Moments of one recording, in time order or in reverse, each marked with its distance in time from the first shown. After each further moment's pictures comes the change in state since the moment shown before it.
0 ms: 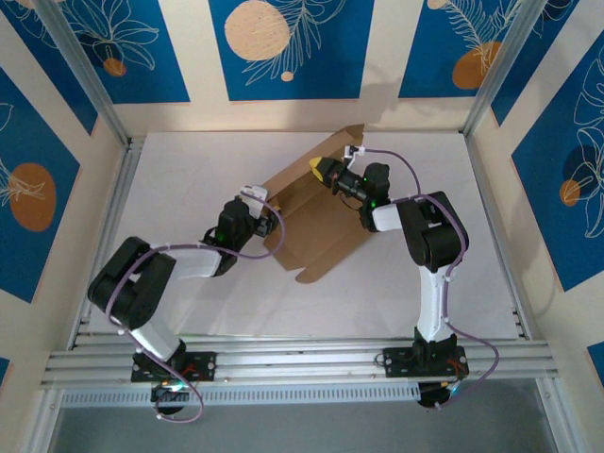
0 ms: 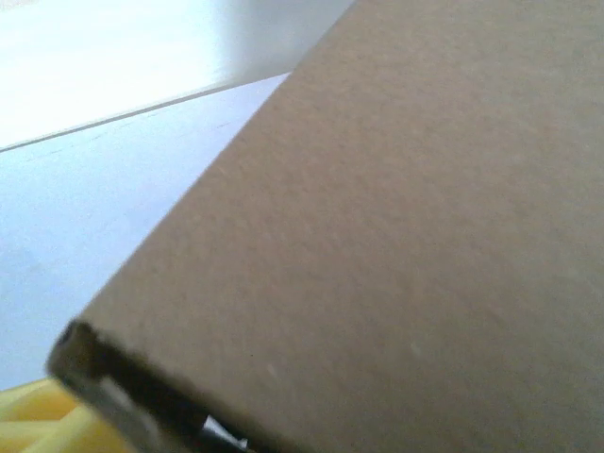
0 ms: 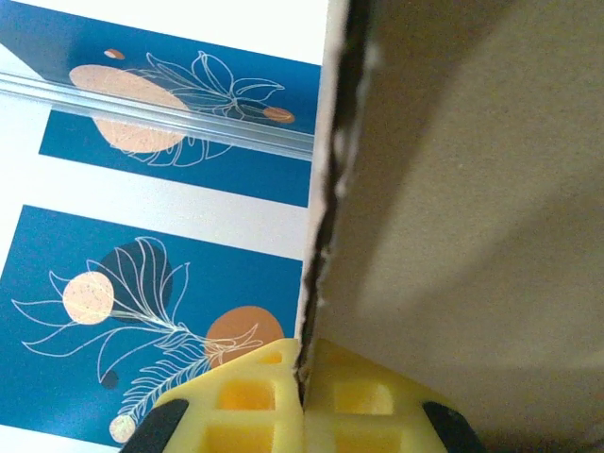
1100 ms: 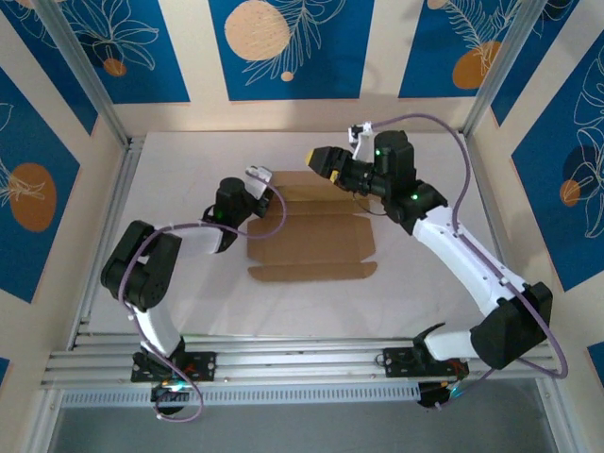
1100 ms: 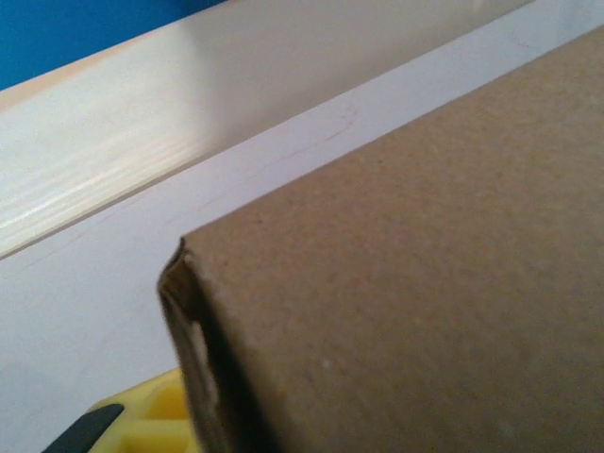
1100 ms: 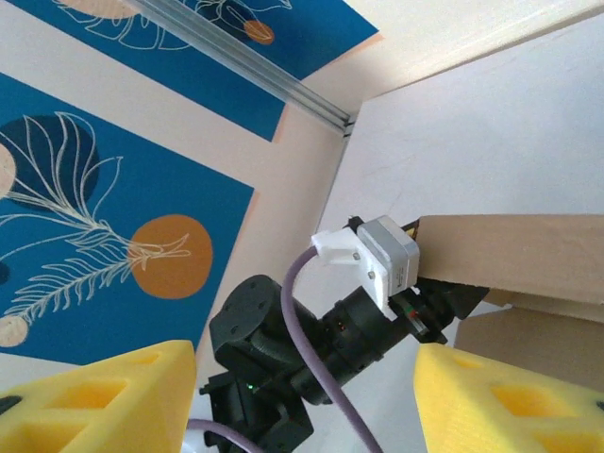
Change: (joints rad) left arm 0.115 0.119 0.217 -0.070 0.247 0.191; right arm 0.163 -0.749 0.261 -1.428 0.230 -0.628
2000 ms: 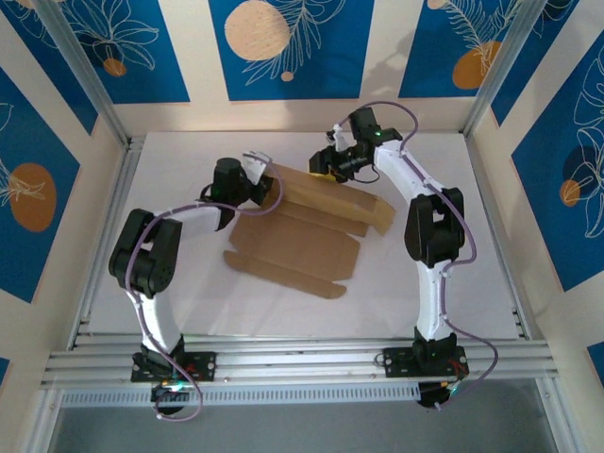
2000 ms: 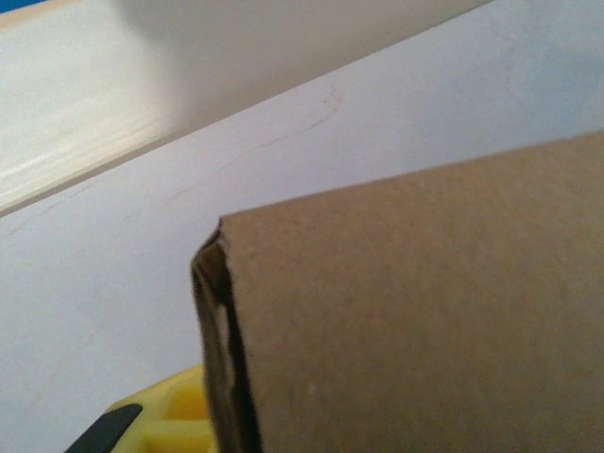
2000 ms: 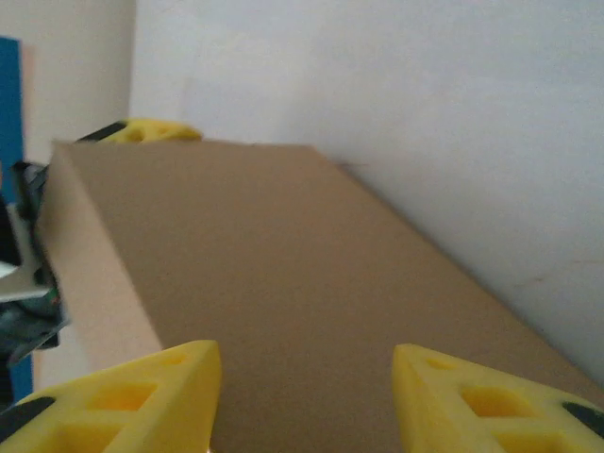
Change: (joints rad) left arm 0.080 0.101 0.213 -0.208 0.138 -0.056; right arm -0.176 0.802 0.599 -0.533 -0.323 -0.472
